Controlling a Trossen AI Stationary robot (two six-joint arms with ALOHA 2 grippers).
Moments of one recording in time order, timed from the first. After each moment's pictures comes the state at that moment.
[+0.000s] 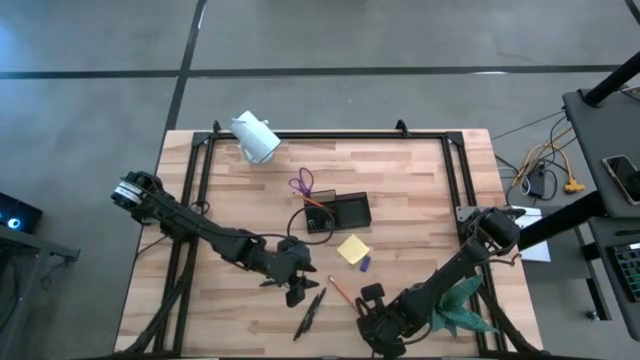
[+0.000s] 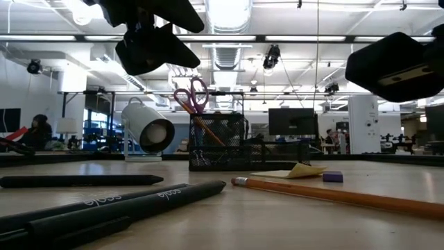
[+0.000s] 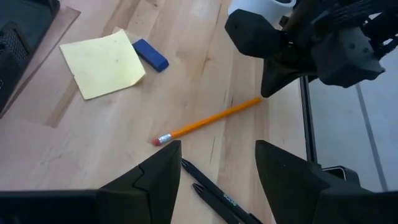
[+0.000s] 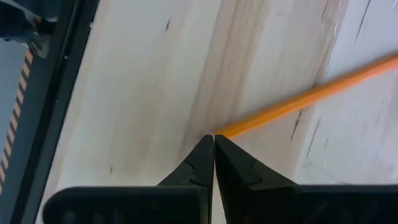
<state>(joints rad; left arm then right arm) -0.43 1.57 1.01 -0.08 -0.20 -0.70 0.73 2.01 1.34 -0.58 0.10 0.44</state>
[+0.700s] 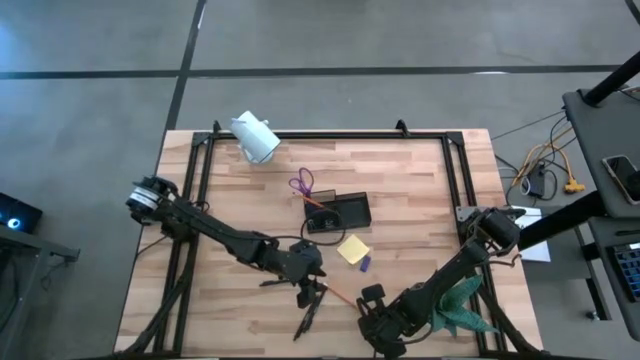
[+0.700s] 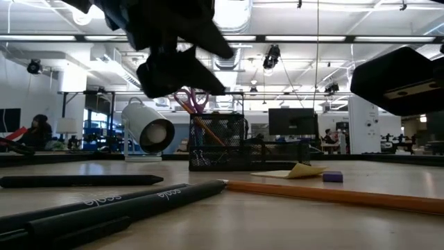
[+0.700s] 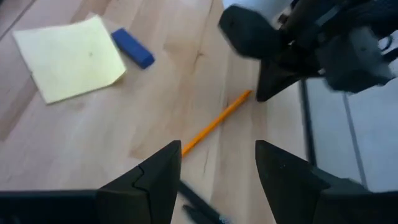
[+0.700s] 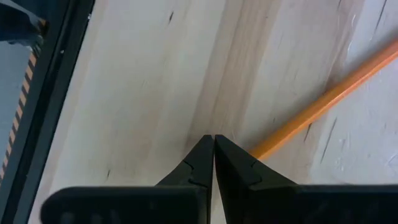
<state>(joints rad) -0.39 1.70 1.04 0.04 -0.10 -0.70 0.73 2.01 1.29 -0.50 0.10 0.44</state>
